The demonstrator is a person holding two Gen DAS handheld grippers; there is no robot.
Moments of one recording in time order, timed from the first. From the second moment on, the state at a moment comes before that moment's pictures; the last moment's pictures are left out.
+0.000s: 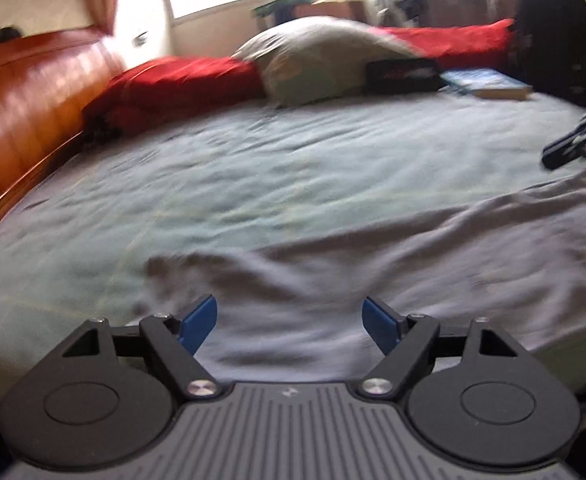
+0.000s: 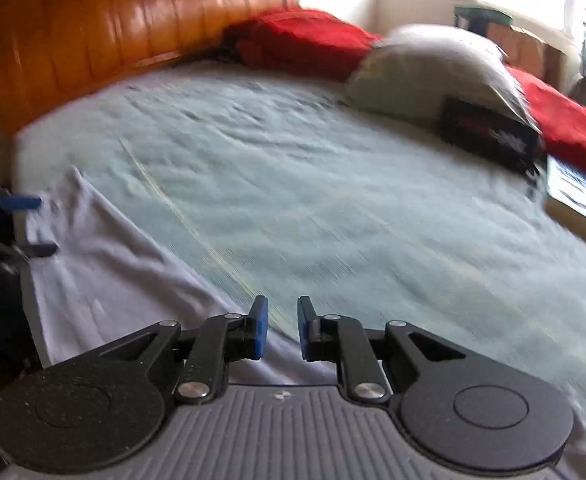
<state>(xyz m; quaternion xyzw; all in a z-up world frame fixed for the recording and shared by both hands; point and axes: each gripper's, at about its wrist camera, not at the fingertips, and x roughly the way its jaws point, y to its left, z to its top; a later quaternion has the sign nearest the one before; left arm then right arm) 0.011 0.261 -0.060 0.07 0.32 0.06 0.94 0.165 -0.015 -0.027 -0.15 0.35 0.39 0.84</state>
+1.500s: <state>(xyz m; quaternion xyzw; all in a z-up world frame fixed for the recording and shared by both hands) 0.041 0.150 -0.082 0.11 0.37 -0.05 0.92 0.048 -0.123 -0.077 -0.21 0.33 0.35 0.85</state>
